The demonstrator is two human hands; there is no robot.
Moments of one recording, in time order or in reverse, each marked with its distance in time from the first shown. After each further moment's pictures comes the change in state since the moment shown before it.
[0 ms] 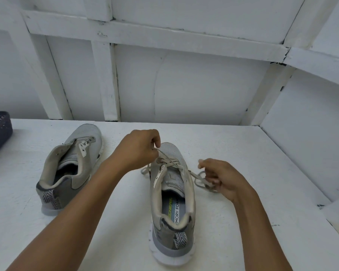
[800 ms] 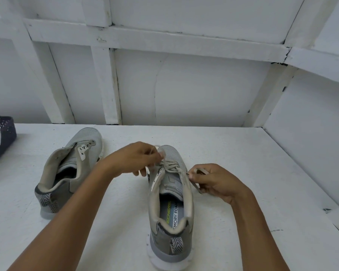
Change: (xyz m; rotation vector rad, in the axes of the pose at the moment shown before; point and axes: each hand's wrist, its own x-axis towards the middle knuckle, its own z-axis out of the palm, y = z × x) left_hand -0.001 -0.014 0.003 -0.352 -0.345 -0.183; right_hand 0.001 0.000 0.006 -0.234 -0.268 -0.119
